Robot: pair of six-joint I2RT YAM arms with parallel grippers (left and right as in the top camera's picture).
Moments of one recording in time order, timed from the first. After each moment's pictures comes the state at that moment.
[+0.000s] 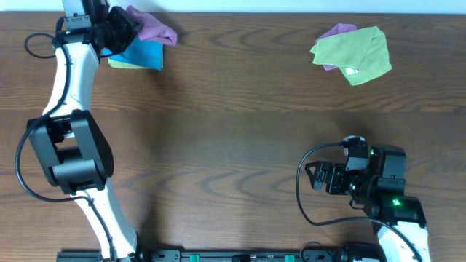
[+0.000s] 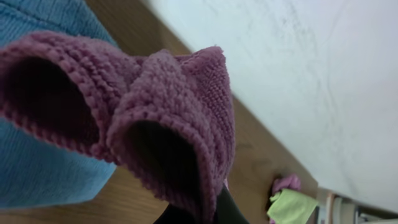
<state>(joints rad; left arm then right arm) 0.17 2.16 1.87 -0.48 0.58 -0.71 -0.09 0.87 0.49 -0.64 -0.41 0.12</state>
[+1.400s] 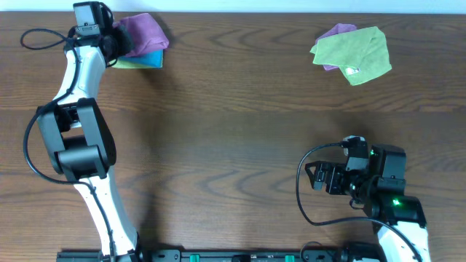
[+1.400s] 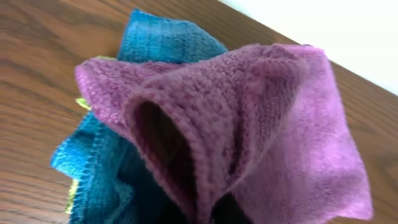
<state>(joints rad) 0.17 2.29 1.87 -0.46 0.19 -0.28 -0.09 0.87 0.49 -0.64 -0.41 0.12</state>
